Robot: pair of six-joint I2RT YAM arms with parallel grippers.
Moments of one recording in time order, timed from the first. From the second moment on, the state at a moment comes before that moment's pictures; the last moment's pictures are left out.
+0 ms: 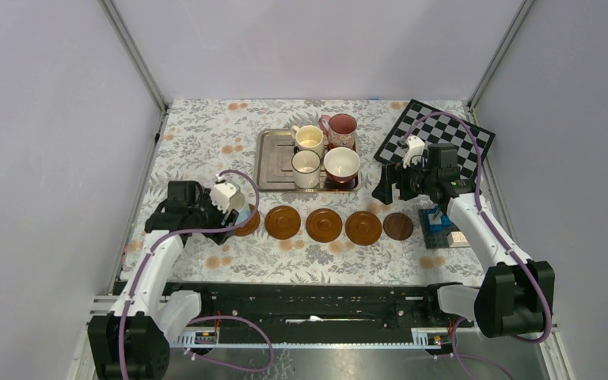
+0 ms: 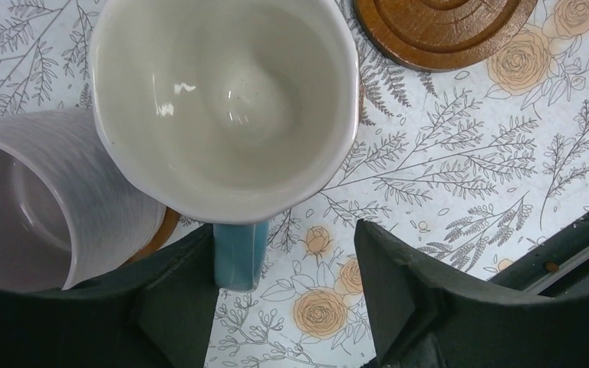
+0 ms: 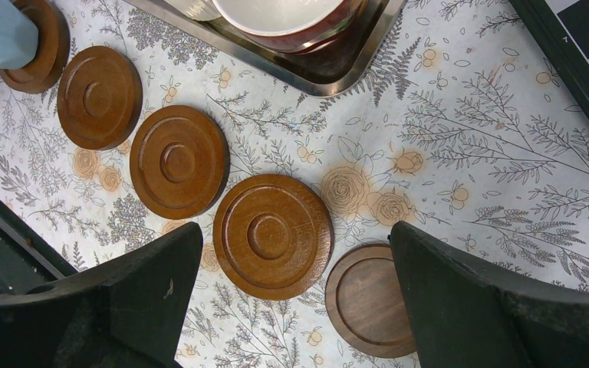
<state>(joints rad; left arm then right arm) 0.00 0.93 0.64 -0.68 0.41 0.58 0.10 1.23 0.85 -0.41 -0.53 -0.06</state>
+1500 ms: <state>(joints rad) -0.23 2.17 2.03 -0.86 0.59 1.18 0.10 1.25 0.89 -0.43 -0.56 -0.08</state>
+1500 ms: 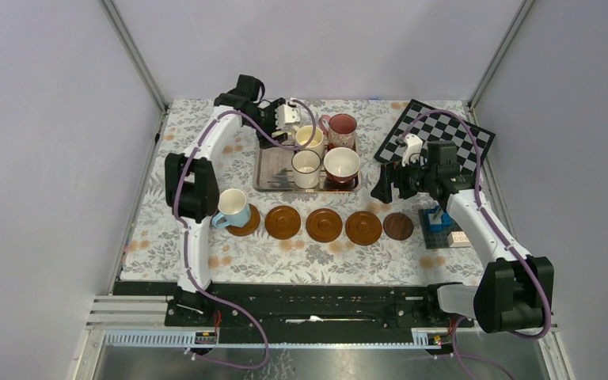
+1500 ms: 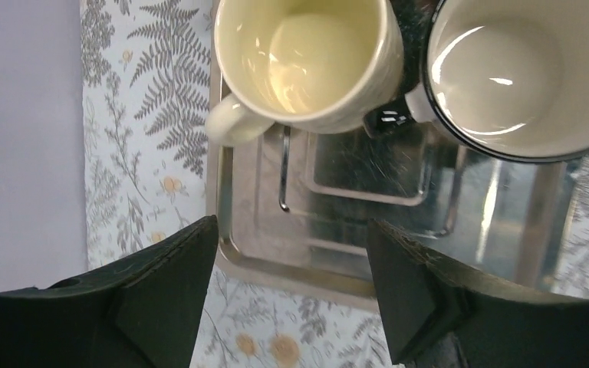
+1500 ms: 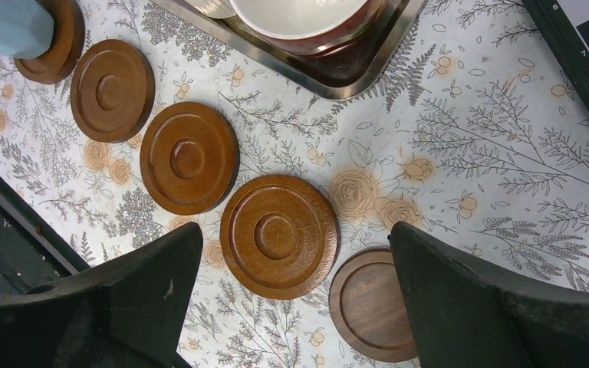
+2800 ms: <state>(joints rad) -0.31 2.42 2.15 -0.70 0.52 1.52 0.10 1.30 0.89 -0.43 -0.56 -0.09</state>
